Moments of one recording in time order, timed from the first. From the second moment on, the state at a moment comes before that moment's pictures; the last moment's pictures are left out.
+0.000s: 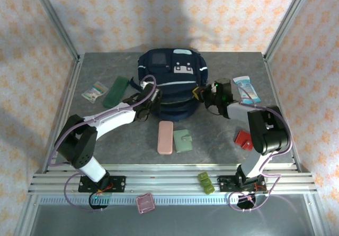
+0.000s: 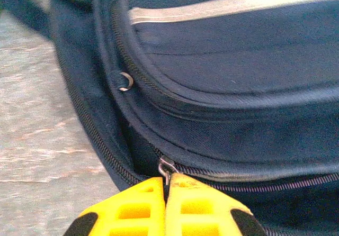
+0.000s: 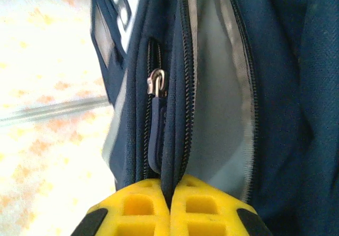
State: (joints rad) left arm -0.61 1.61 1.05 -0.31 -0.28 -0.52; right arm 0.21 1.70 0.87 0.31 -0.49 1.28
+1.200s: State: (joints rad) left arm -0.47 1.61 1.00 -0.20 -0.23 -0.59; right arm 0.40 1.67 0.81 0.41 -0.42 1.31
